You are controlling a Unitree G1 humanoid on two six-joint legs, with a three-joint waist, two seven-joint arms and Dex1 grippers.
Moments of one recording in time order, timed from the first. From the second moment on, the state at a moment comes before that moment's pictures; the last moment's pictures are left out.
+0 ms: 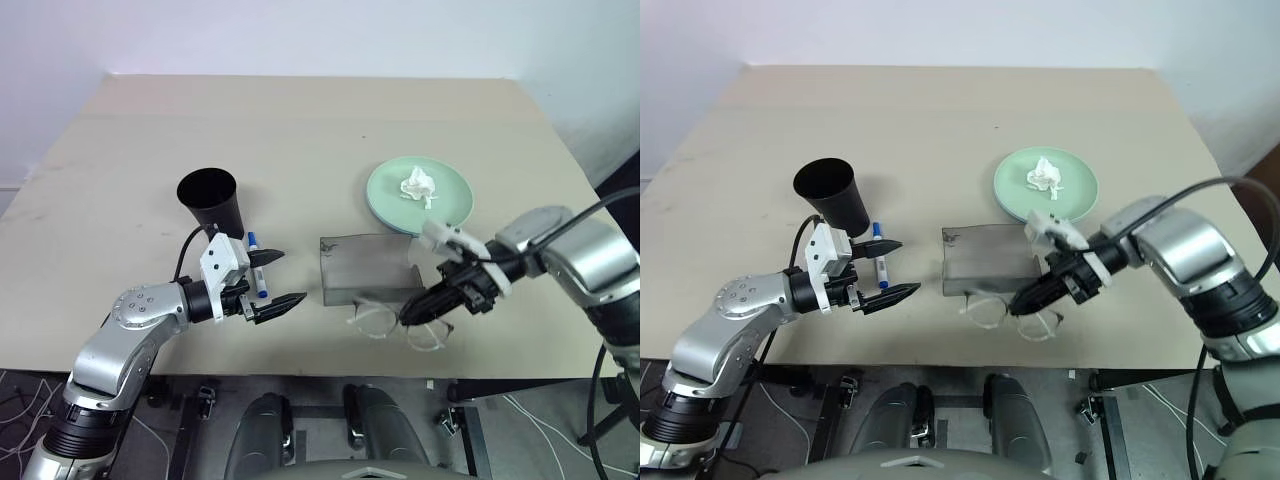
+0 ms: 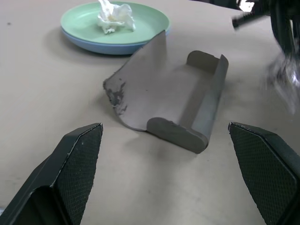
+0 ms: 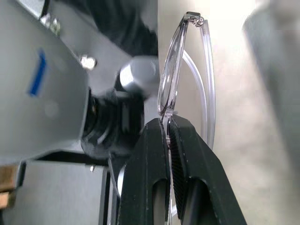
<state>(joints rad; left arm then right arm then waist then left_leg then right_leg) -0.12 0.63 -0.01 -0.40 -0.49 0.45 -0.87 -0.78 -0.95 0.36 -0.09 0.54 1.01 1.59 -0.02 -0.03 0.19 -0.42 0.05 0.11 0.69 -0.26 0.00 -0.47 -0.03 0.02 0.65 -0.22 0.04</state>
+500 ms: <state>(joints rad) -0.04 0.68 0.08 -0.46 -0.58 0.52 -0.87 -1.05 -0.75 0.50 0.48 0.30 0.57 1.61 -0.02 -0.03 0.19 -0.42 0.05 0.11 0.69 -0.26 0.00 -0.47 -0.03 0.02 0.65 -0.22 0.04</state>
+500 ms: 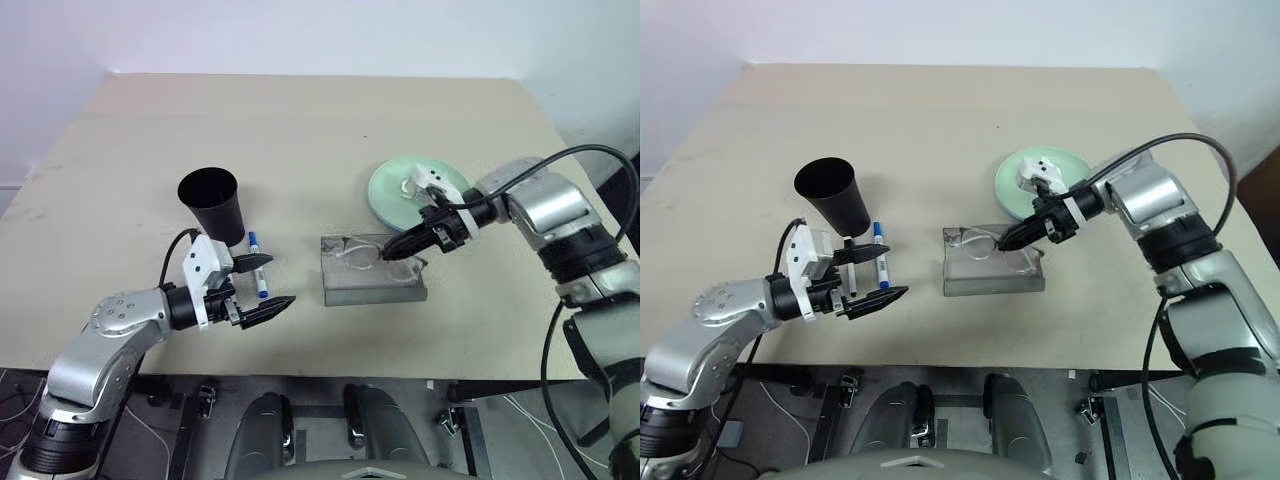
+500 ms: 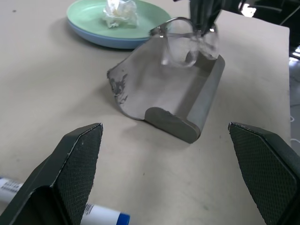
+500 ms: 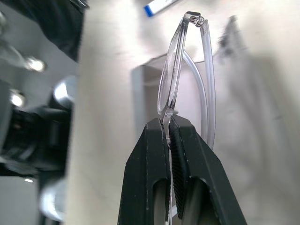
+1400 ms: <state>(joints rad) 0.06 0.73 0.16 -0.53 -0.60 0.49 -0.86 -1.17 -0.76 0.95 0.62 0.44 0.31 1.61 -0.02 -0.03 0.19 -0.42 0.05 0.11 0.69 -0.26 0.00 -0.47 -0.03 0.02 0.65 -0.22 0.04</state>
